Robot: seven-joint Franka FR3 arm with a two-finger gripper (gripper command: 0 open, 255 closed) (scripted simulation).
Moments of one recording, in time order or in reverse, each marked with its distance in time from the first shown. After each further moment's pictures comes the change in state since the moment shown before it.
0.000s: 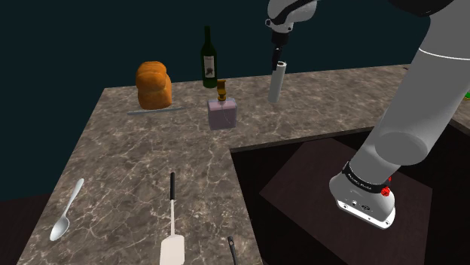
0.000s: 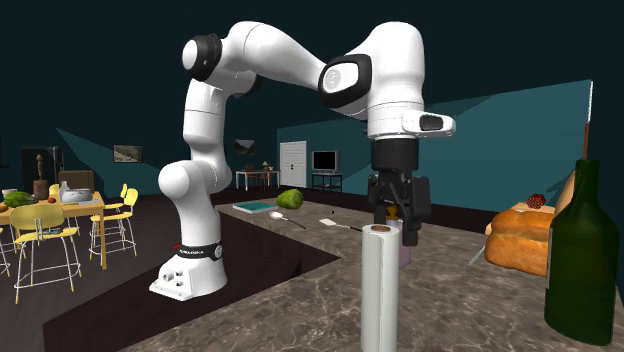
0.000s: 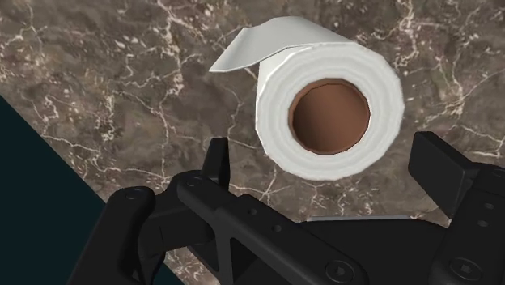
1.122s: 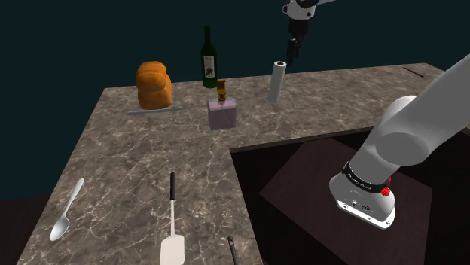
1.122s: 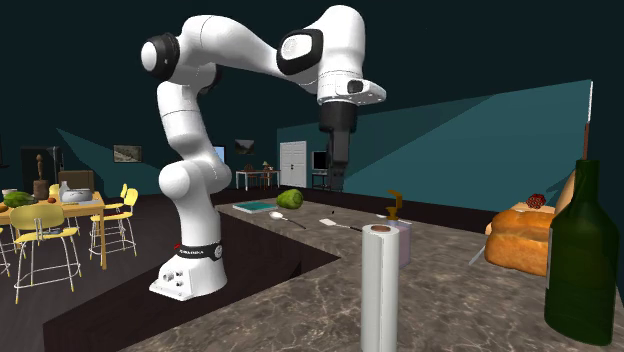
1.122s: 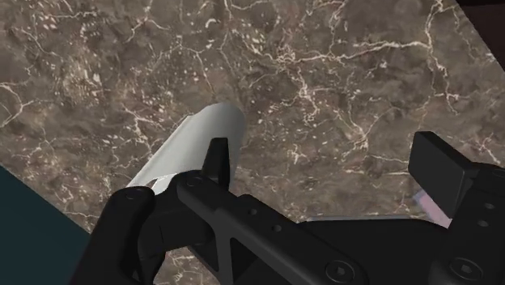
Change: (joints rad) arm 0.016 -0.415 0.086 -0.242 -0.199 -0.201 0.375
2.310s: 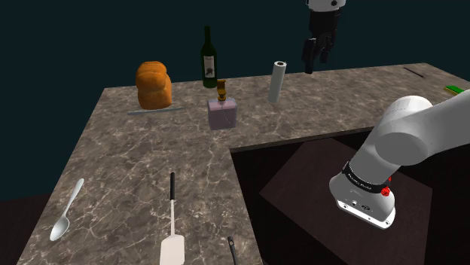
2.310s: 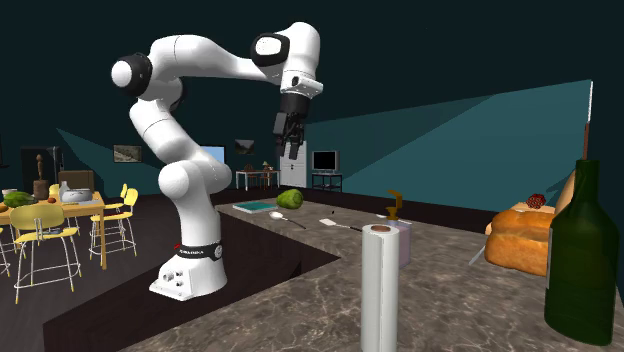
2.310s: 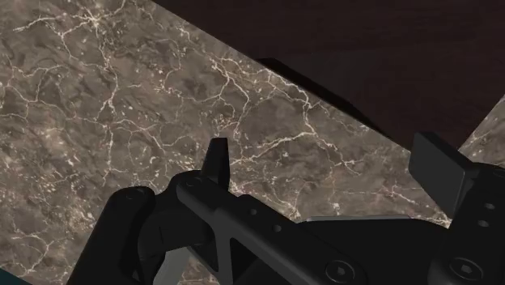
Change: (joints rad) arm -0.016 -0.450 0.304 -0.200 0.071 -0.375 0.535
